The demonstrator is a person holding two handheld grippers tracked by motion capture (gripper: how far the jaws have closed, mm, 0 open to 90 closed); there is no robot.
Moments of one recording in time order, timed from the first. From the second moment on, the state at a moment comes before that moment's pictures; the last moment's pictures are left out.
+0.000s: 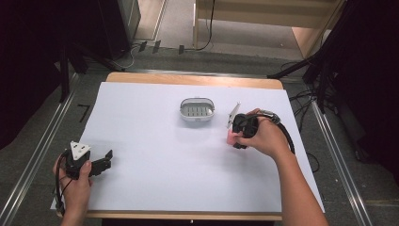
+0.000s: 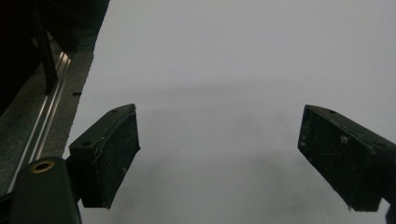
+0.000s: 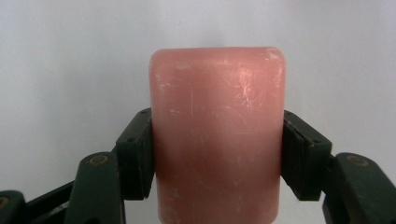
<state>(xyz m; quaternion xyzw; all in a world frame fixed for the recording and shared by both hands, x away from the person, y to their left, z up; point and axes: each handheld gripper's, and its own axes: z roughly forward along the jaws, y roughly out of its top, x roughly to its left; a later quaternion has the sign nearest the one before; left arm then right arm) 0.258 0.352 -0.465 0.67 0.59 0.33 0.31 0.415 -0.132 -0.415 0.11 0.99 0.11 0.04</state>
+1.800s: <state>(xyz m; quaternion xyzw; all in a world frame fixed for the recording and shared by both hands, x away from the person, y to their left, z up) 0.258 0.353 -0.465 0.67 0.59 0.33 0.31 0.442 -0.028 -0.402 0.05 0.99 0.12 0.02</state>
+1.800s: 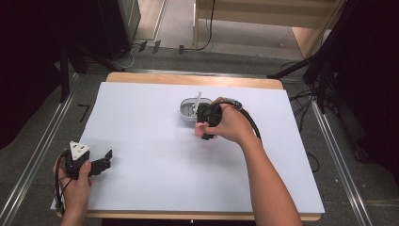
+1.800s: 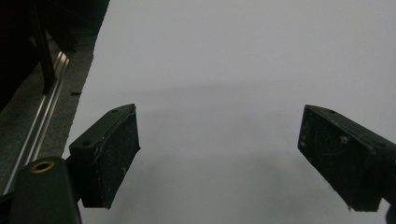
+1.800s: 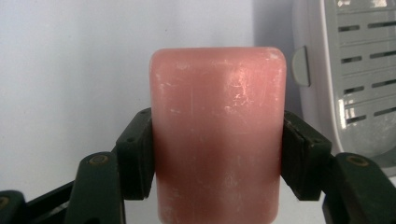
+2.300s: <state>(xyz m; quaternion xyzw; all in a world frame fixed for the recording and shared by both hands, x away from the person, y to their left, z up) 0.258 0.353 -0.465 0.67 0.59 0.32 0.31 0.455 -0.005 -0.381 0.03 0.99 0.12 0.02</state>
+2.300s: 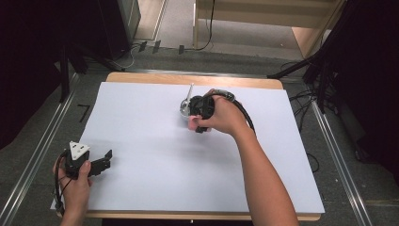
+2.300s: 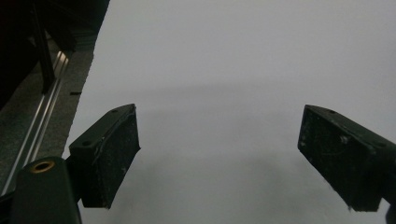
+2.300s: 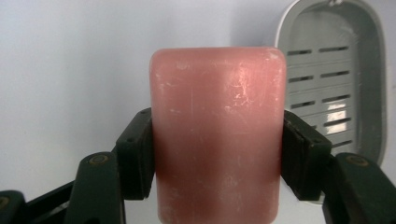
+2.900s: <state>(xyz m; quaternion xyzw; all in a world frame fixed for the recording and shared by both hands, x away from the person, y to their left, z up) 0.258 0.354 -0.465 0.67 0.59 0.32 0.31 0.484 0.007 -0.367 0.03 0.99 0.12 0.03</state>
